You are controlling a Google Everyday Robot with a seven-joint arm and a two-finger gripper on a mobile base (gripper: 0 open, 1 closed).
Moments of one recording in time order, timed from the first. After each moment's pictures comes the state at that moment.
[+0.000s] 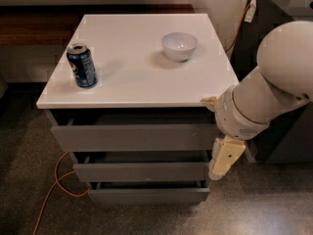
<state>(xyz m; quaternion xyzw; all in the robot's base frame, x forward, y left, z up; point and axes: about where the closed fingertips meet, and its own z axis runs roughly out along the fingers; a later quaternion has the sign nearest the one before) 0.430 -0.133 0.834 -0.69 0.70 0.03 0.19</state>
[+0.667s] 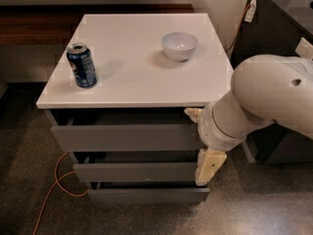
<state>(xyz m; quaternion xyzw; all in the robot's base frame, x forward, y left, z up) 0.437 -0.109 0.794 -0.72 0.67 0.01 0.21</state>
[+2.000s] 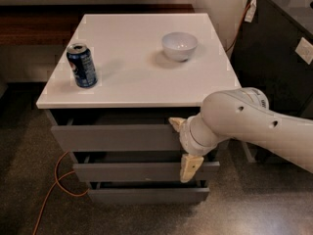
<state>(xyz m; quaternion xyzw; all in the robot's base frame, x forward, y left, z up) 0.489 -0.082 0.703 -0.75 0.63 0.00 0.23</state>
